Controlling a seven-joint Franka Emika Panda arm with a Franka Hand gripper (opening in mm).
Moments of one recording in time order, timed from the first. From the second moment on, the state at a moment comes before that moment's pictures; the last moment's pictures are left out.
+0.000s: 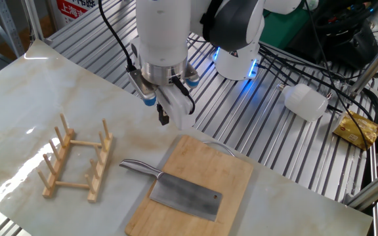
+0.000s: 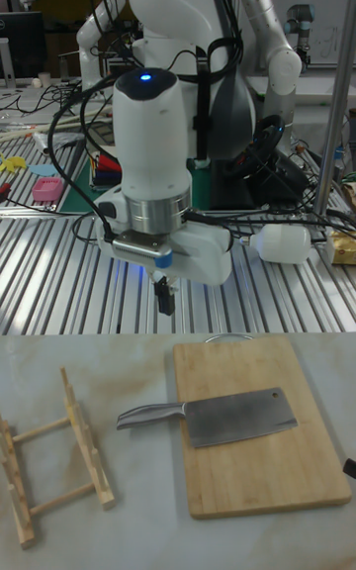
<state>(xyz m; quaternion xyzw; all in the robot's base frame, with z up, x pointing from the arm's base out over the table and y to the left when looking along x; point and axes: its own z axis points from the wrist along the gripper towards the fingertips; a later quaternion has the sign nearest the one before) 0.522 -0.005 0.265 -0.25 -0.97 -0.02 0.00</state>
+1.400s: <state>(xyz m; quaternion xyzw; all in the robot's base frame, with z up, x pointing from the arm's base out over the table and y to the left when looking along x) 0.527 -0.007 0.264 -0.26 -0.96 -0.03 0.00</state>
